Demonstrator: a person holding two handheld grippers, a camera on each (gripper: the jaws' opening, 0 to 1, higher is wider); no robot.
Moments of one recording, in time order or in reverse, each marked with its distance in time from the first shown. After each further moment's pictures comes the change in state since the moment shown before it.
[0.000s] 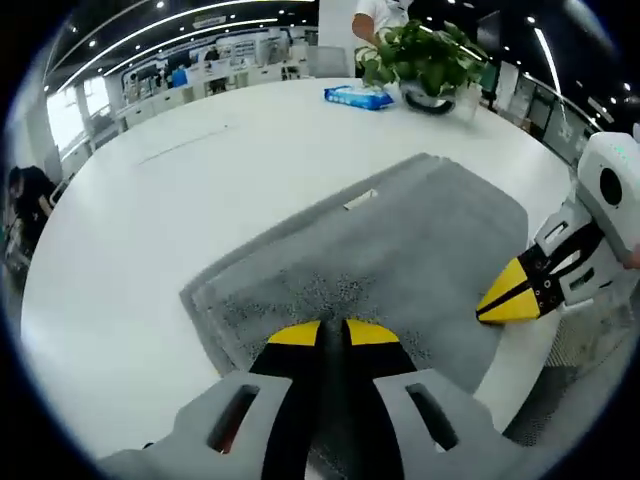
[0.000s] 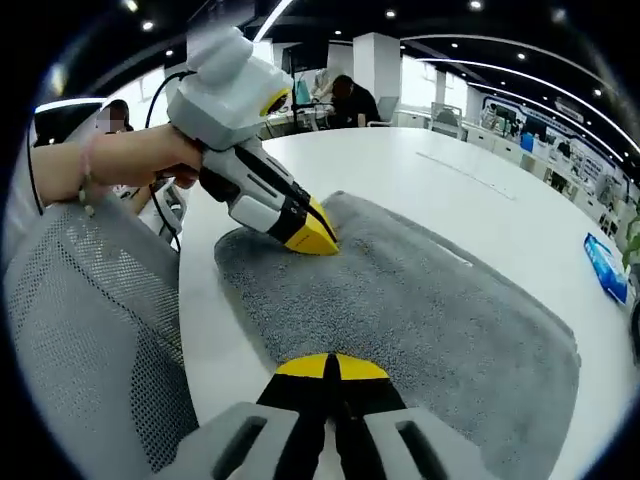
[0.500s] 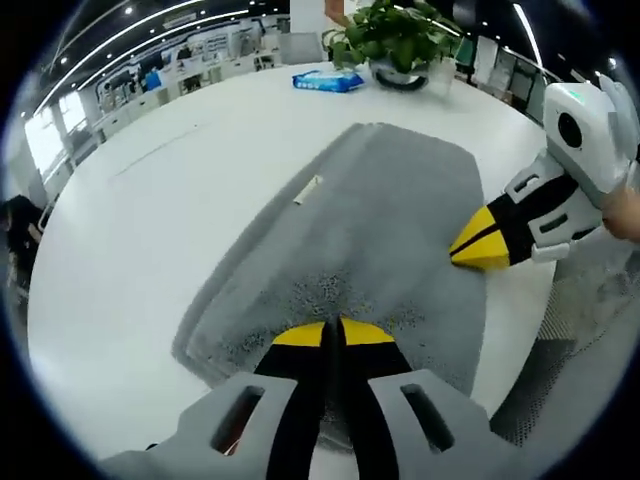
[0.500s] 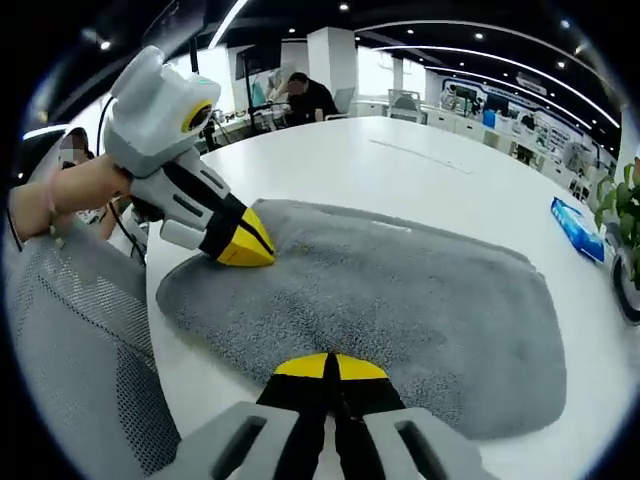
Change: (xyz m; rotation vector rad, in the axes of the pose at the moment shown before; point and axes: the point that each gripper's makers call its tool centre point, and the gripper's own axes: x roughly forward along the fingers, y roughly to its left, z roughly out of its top) left arm -0.001 -0.031 -0.006 0.138 0.069 -0.061; right arm -0.012 -0.038 -0.010 0.093 0.022 -0.154
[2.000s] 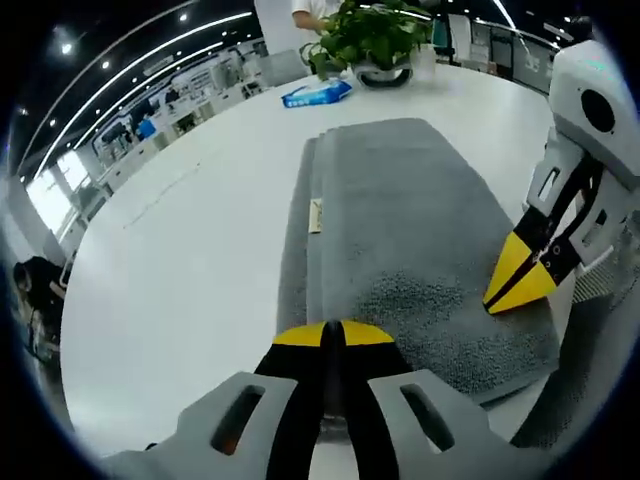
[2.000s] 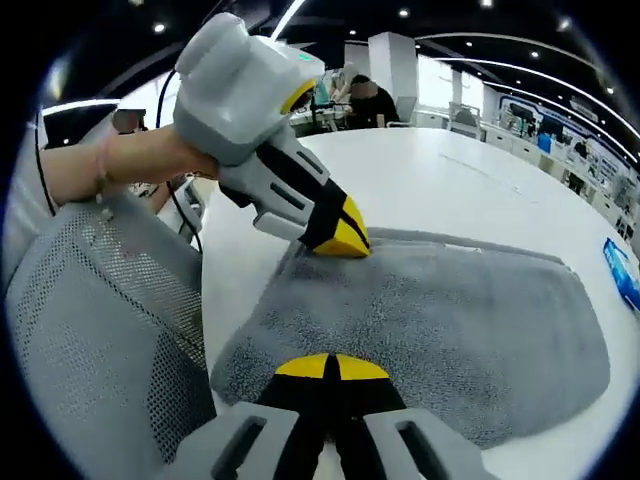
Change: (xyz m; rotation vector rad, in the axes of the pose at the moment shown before) left arm -0.002 0.025 0.007 0.158 -0.055 0.107; right arm 0.007 0.064 0.008 -0.121 -0.019 0.244
